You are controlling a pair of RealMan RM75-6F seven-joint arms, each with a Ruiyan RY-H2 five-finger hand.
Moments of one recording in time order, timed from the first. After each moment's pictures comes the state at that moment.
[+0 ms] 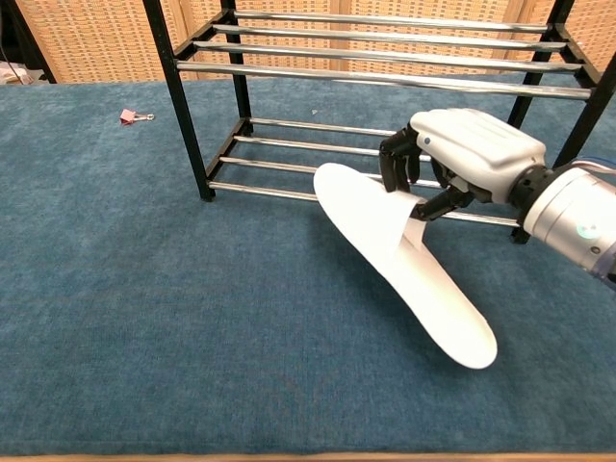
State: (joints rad) left arm -0.10 -0.79 0.06 -2.03 1.55 1.36 0.05; right arm 0.63 -1.75 0.15 -1.27 -1.48 1.18 -0.18
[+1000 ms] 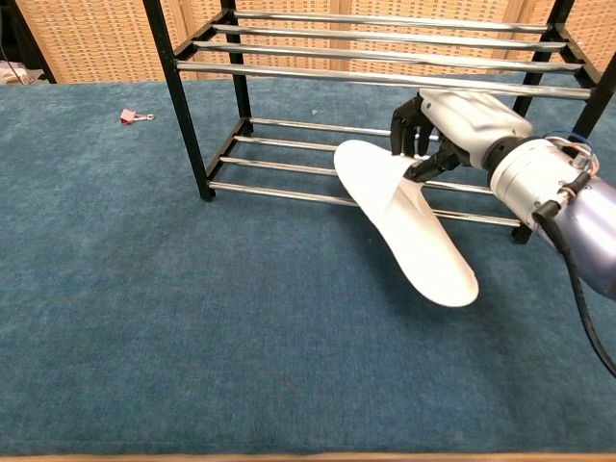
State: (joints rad) left arm -0.08 -0.76 0.06 -2.02 1.57 1.40 -0.03; right arm 0.67 -1.87 0.32 -1.20 -1.23 1.14 -0.29
